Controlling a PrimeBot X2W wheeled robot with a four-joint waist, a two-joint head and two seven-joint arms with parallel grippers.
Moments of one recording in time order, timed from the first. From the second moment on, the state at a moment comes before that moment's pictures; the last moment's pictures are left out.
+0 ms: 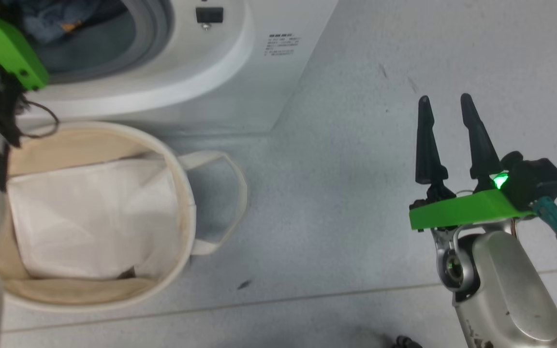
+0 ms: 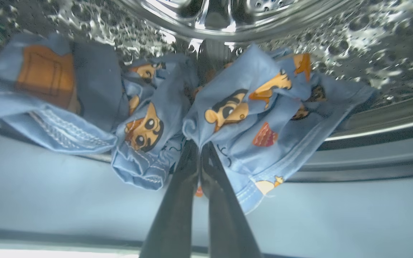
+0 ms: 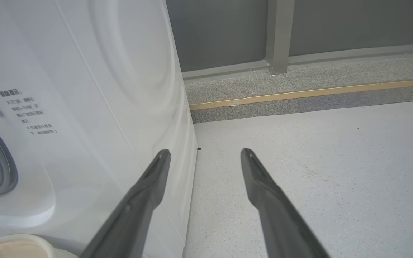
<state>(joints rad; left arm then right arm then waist) -1.36 0.30 -0.31 1.30 -0.58 -0.12 0.10 -0.40 -0.06 0.16 0.12 0.28 0.13 -0.26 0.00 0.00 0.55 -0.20</state>
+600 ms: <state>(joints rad) -0.89 0.36 -0.54 0.87 -0.80 -0.13 -0.24 -0.30 -0.06 0.16 0.21 0.28 0.13 -0.26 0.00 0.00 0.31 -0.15</state>
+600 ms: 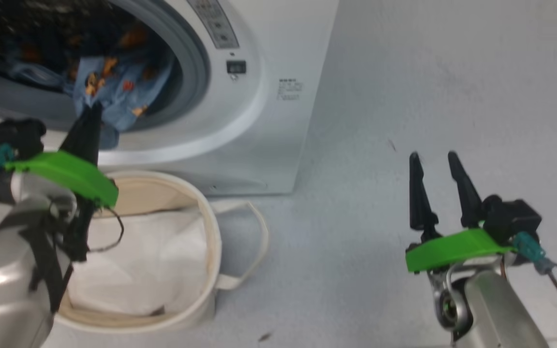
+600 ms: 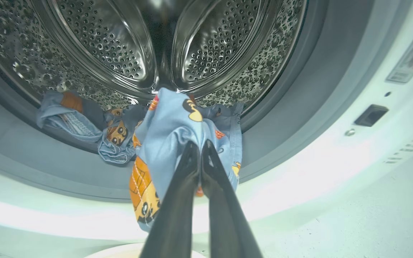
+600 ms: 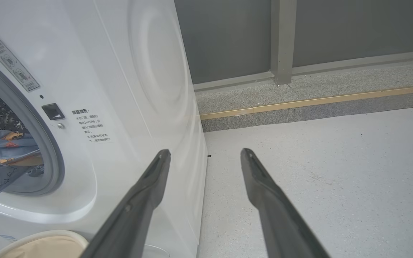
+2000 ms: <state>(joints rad) -0.07 0.48 -0.32 0.17 -0.79 0.00 -0.16 -0.22 -0.06 0.17 0.25 0.28 0.13 -0.26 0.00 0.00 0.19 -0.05</state>
